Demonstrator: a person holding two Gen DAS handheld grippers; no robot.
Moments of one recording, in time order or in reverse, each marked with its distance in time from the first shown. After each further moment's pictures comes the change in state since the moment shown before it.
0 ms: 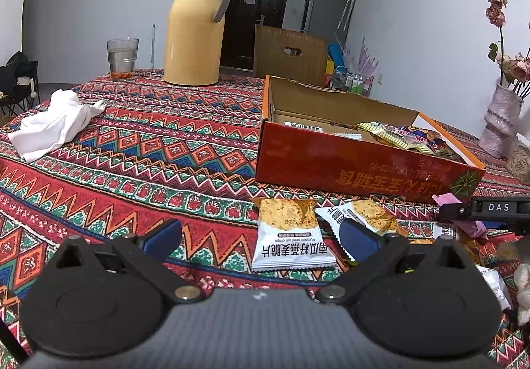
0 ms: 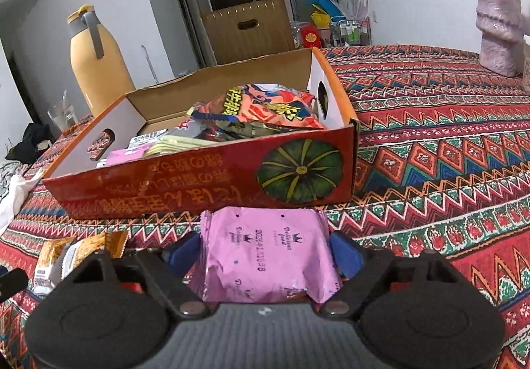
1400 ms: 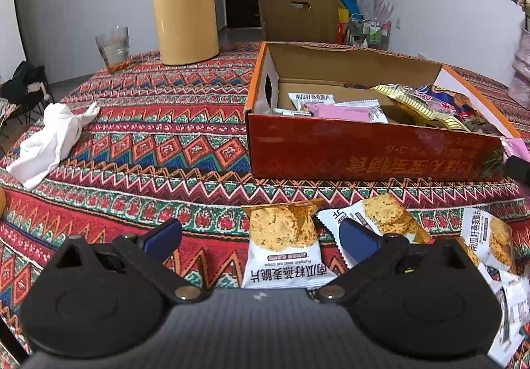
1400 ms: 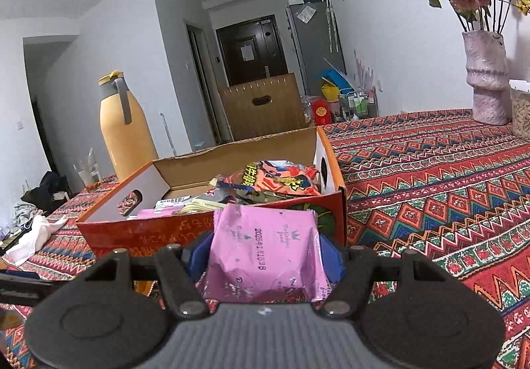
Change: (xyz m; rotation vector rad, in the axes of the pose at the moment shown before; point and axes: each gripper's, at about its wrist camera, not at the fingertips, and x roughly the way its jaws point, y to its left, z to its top) left arm 0.042 -0.036 0.031 0.115 0.182 0.134; right arm -0.048 -0.004 -0.015 -0.016 -0.299 0.053
